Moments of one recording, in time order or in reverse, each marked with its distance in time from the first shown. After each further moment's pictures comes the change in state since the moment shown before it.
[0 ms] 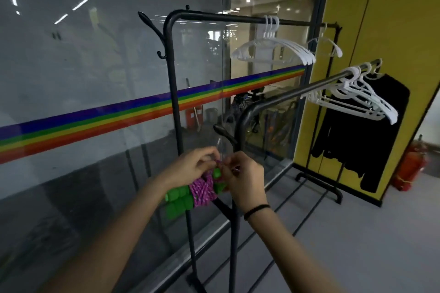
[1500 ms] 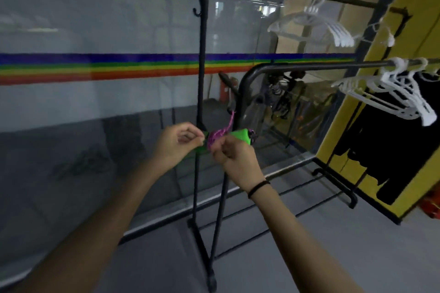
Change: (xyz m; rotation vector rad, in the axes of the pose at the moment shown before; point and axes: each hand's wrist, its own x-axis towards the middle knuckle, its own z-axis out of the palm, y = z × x) left_hand -0.106 0.067 0.071 -0.273 0.646 -0.259; right_hand -0.070 0.005 -0.061 0.143 -0.502 -0.152
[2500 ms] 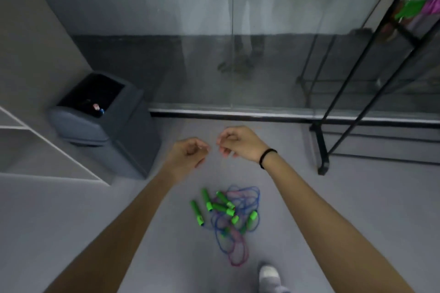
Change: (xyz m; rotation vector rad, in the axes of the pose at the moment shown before) left_hand -0.699 0.058 -0.223 -0.007 0.421 -0.621; right_hand -0.484 -0.259 0.273 0.301 -0.999 0.159
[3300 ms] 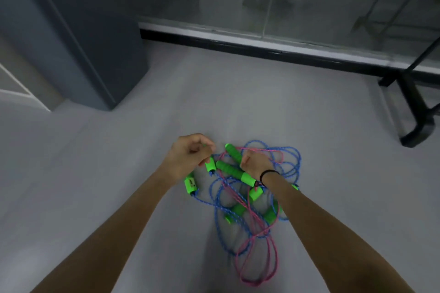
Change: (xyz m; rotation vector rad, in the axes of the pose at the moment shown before) left_hand 0.040 -0.630 0.125 -0.101 0.045 -0.092; right_hand 0.263 0.669 0.249 -0.646 0.052 0.279
